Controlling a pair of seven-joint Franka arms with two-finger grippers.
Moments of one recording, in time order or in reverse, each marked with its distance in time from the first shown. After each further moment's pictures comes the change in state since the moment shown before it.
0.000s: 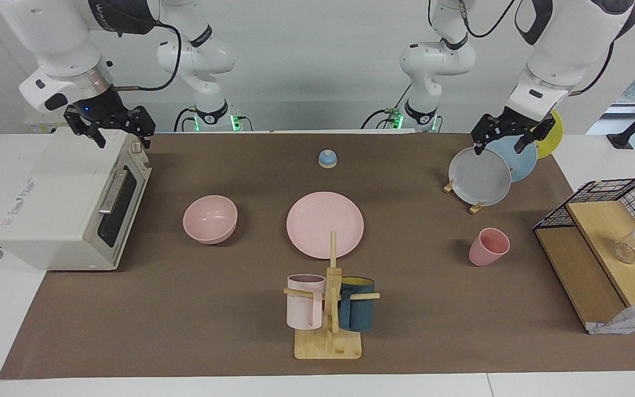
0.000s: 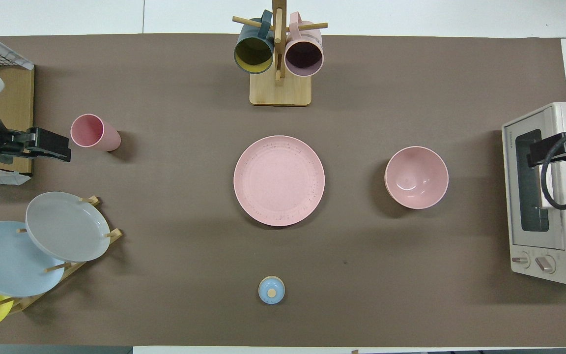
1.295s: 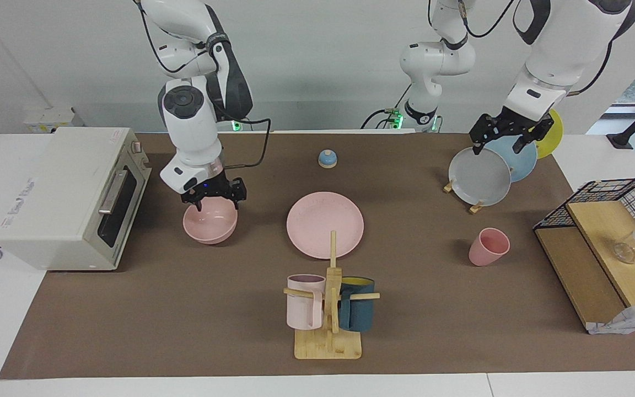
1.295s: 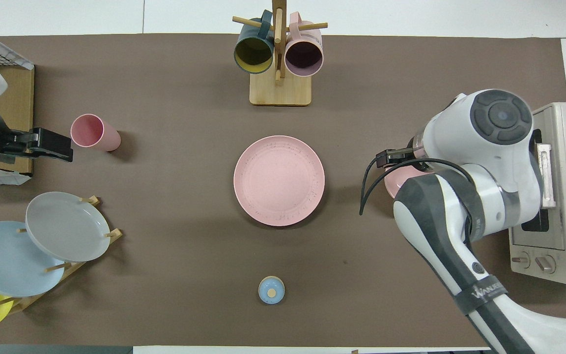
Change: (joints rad) left arm -0.004 0.000 -0.003 0.000 0.000 0.001 0.000; right arm 0.287 0.122 0.009 -0.451 0.010 0.664 0.278
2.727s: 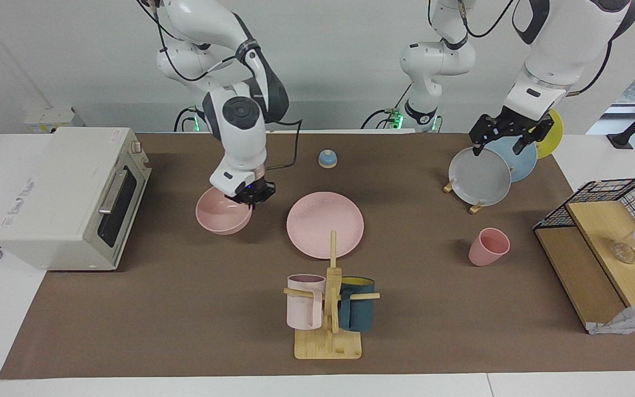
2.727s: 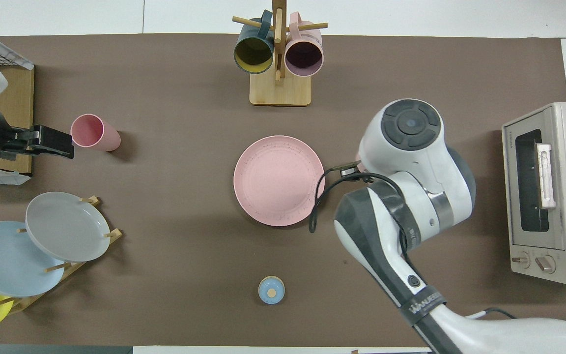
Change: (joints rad) left arm -0.004 0.004 0.002 -0.003 0.000 0.047 0.000; right arm 0.224 0.139 0.001 0.326 -0.018 -0.300 0.180
